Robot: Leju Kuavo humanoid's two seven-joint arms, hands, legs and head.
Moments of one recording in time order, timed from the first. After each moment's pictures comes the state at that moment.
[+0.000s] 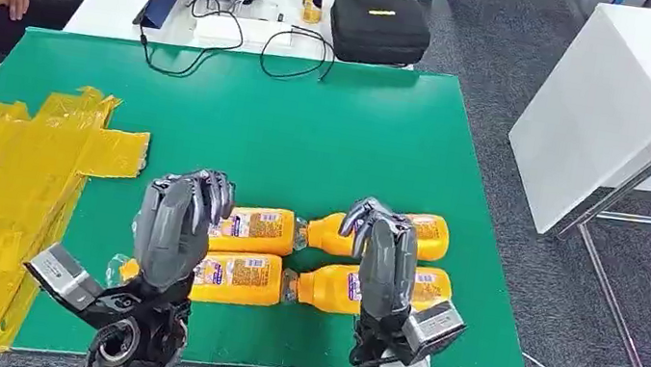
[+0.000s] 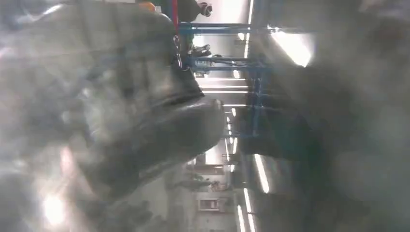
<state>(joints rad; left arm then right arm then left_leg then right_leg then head) -0.07 -0.24 -0.31 -1.55 -0.11 0.05 -0.70 -0.06 0.25 0.32 -1.50 0.11 -0.04 -0.69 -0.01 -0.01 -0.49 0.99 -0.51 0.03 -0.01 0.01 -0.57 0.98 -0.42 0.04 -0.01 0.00</state>
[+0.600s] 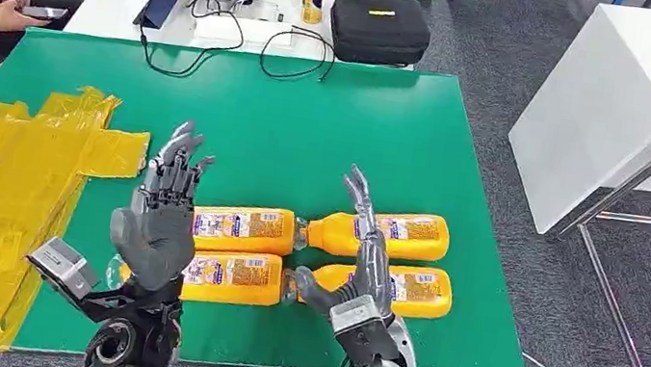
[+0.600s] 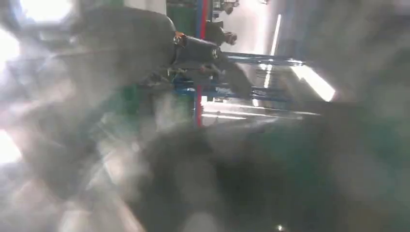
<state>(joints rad) -0.03 -0.24 -0.25 -1.51 -0.06 0.13 -0.70 -0.04 0.21 0.39 -1.45 0.42 -0.25 -0.55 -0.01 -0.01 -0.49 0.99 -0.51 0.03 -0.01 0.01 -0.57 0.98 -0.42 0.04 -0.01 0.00</state>
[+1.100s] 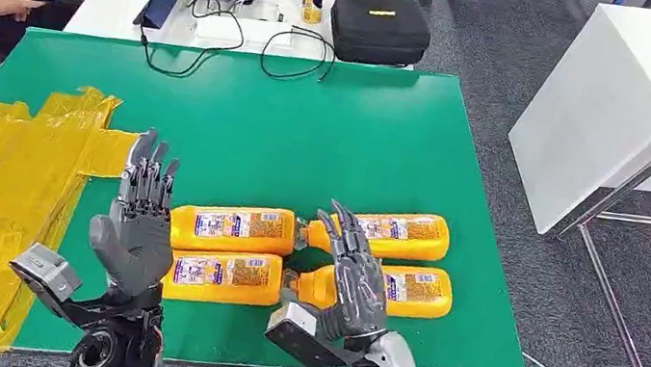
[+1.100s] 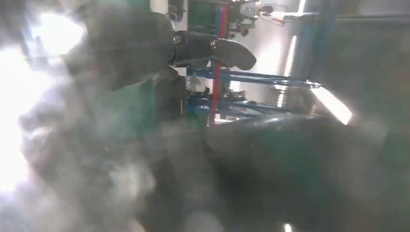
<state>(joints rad) 0.04 -0.26 -0.14 -1.52 -0.08 0.09 -0.70 -0.02 0.09 0.48 -1.37 0.91 -0.42 -0.21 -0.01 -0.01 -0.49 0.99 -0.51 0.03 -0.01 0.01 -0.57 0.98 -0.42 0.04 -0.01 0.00</state>
